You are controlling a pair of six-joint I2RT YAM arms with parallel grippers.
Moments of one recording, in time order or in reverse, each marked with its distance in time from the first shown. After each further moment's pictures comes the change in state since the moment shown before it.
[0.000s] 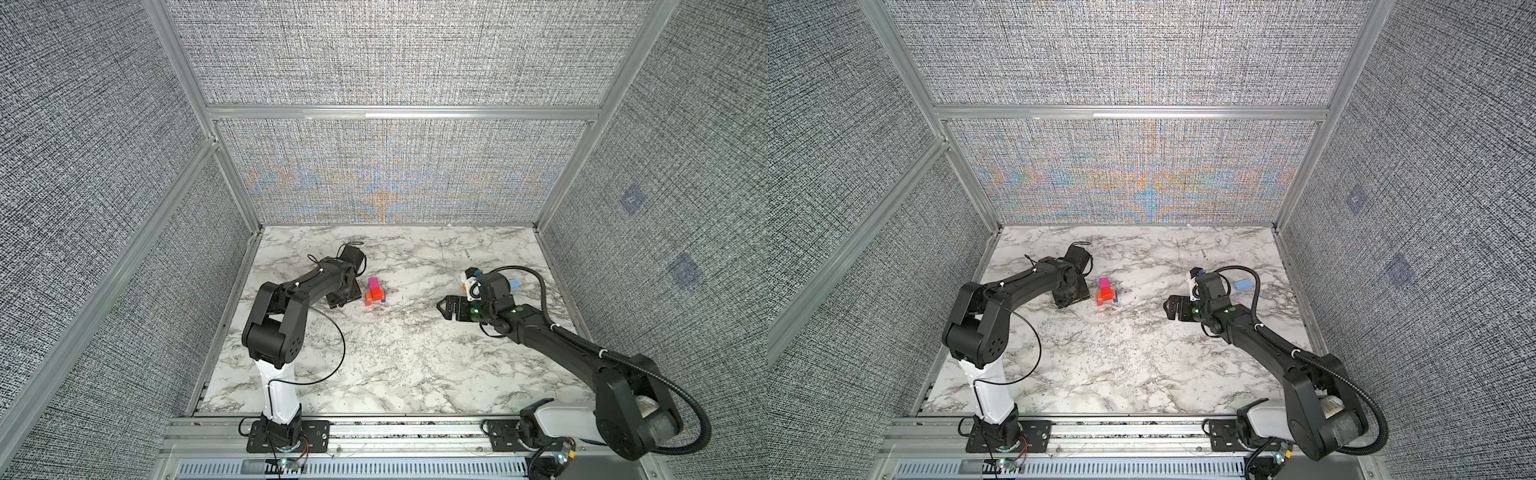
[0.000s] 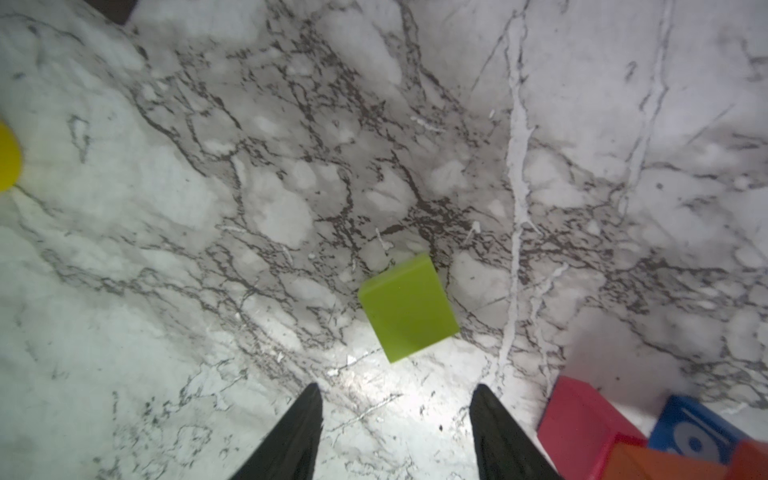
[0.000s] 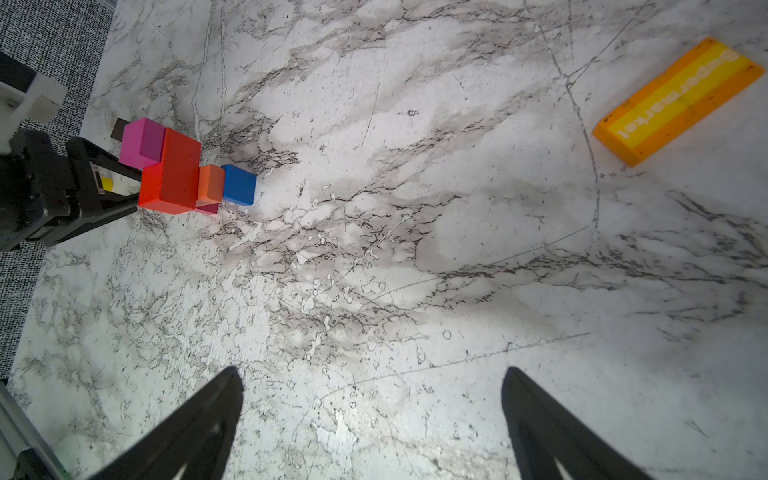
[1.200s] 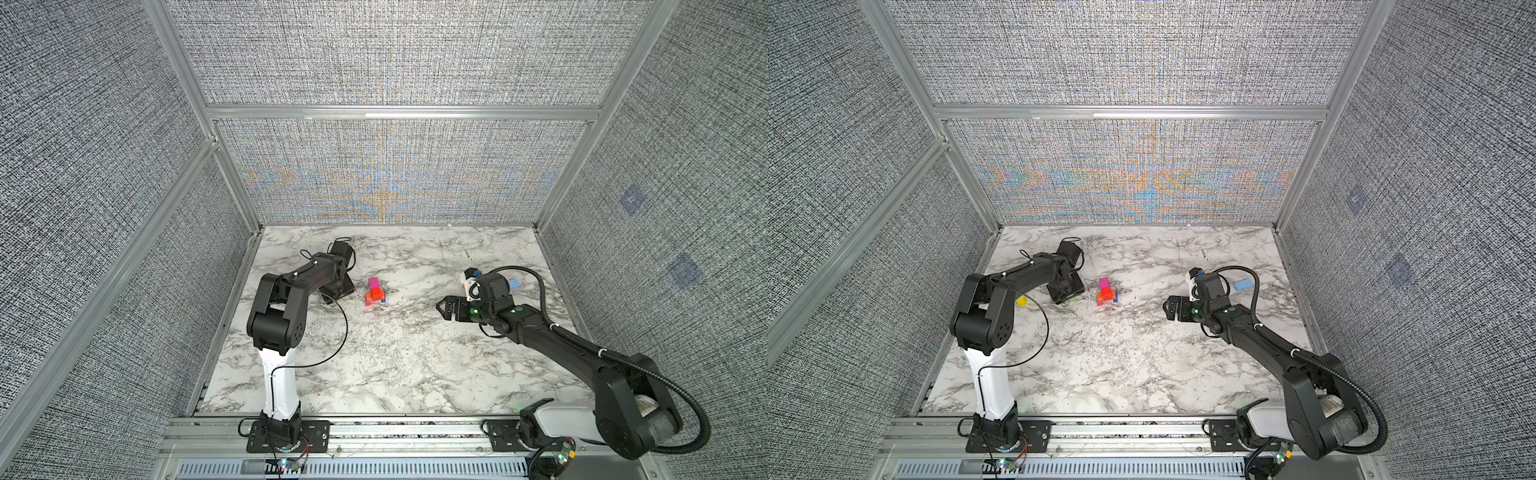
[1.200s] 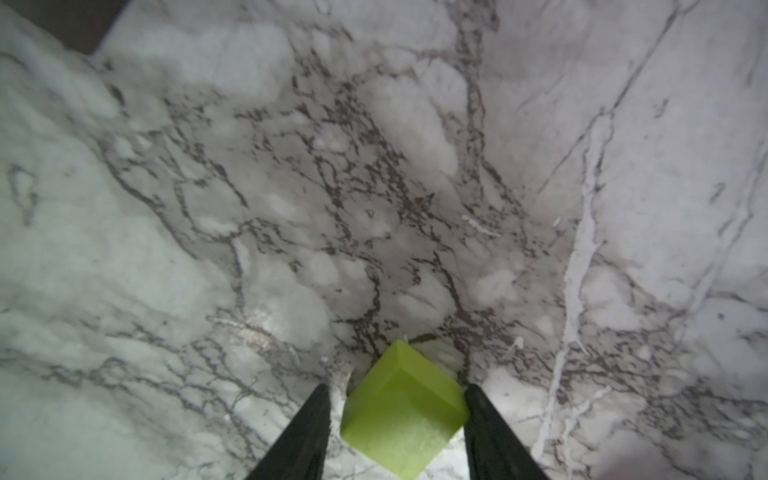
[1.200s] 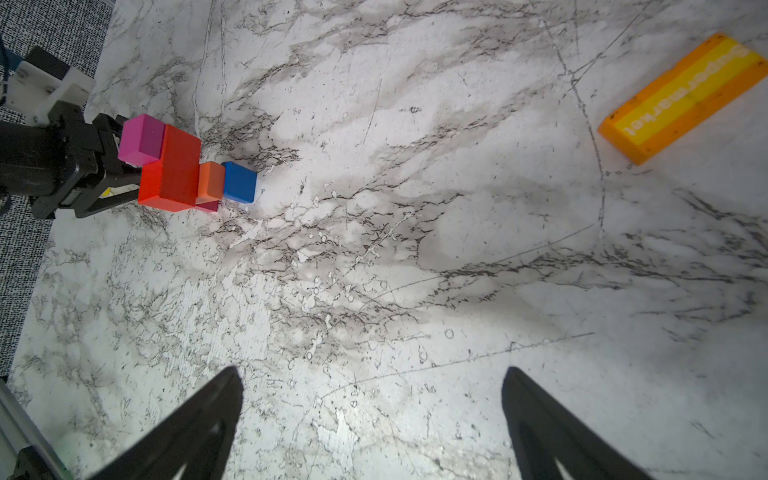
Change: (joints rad) left arm 0.090 0.109 0.079 0.021 0.065 -0.008; right arm 0.004 0.005 0.000 0.000 -0.001 0.000
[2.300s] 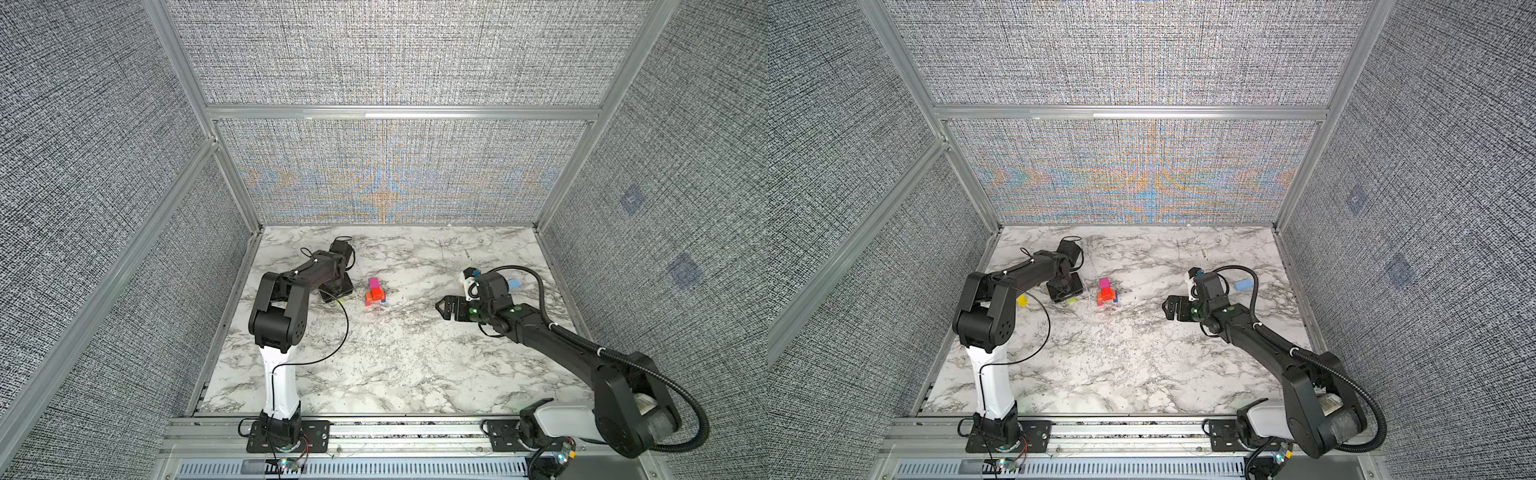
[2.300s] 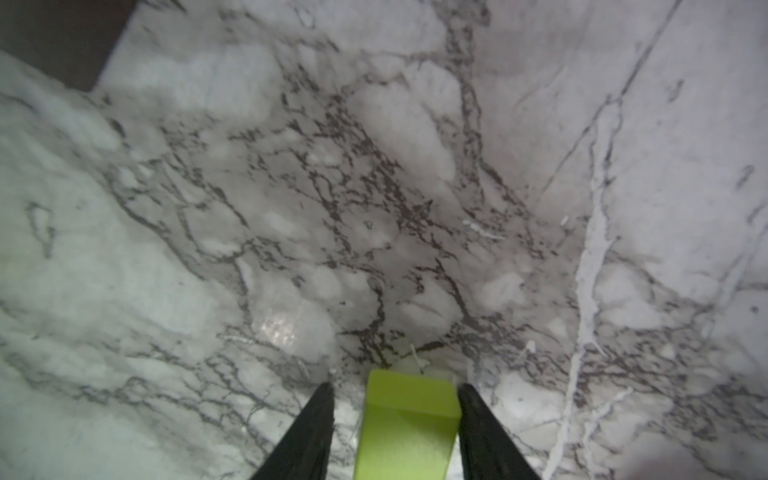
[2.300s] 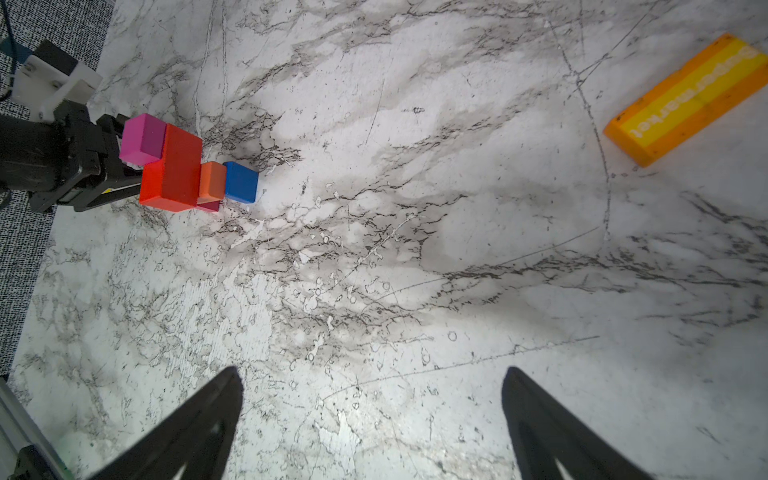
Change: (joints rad) left arm -0.003 0.022 0.034 -0.042 -0.002 0.078; right arm 0.005 0.006 0.006 0.000 0.000 0.000
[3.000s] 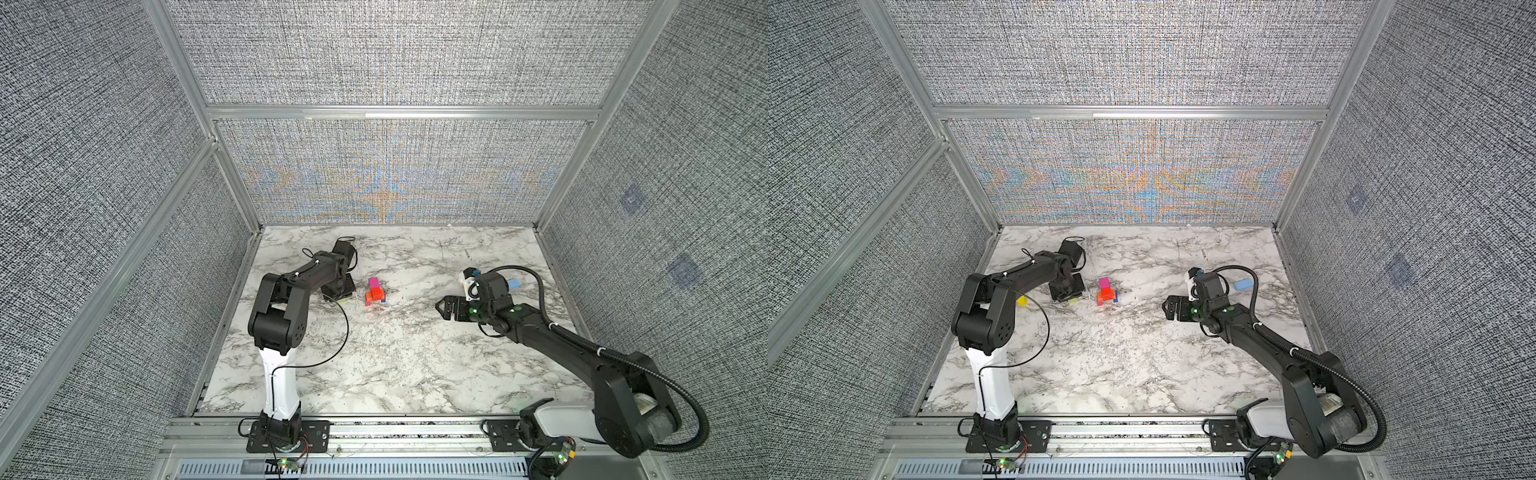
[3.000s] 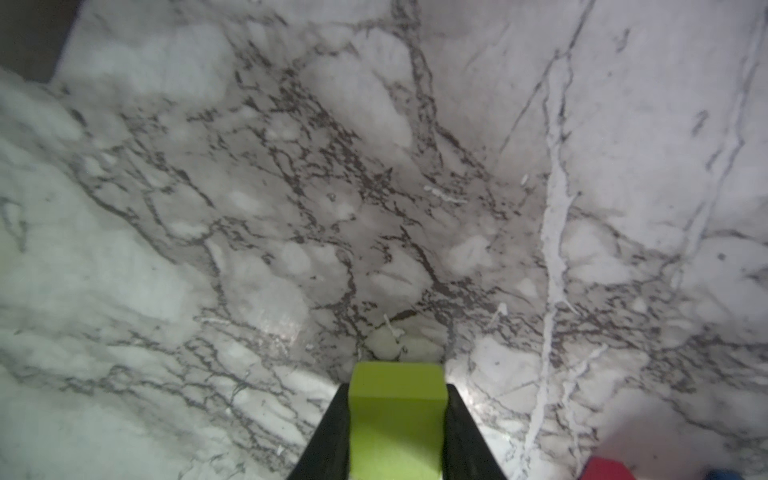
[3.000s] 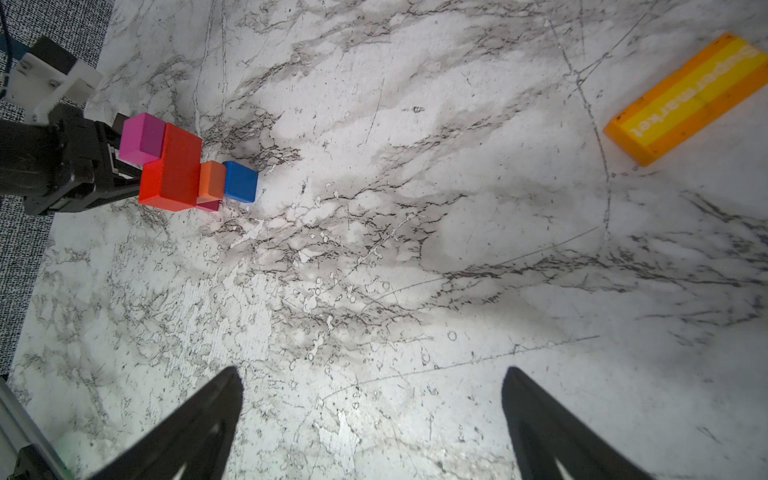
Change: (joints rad) left arm -0.012 -0.034 -0.007 -0.014 0.012 0.045; right arm 0.000 0.001 0.000 0.000 0.000 0.000
